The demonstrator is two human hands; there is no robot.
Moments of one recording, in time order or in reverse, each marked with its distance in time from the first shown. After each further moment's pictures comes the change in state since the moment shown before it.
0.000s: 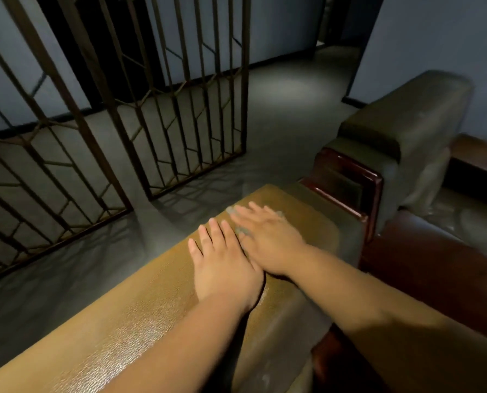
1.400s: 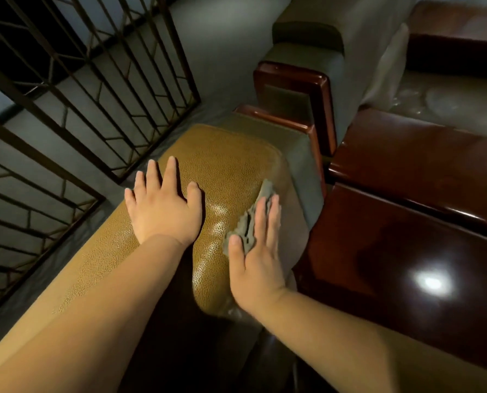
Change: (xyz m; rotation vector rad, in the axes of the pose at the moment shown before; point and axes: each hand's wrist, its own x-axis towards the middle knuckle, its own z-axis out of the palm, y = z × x) left_hand 0.026 0.007 0.010 -0.033 0.189 0.107; right_hand -0.148 -0.052 0.101 0.745 0.655 0.578
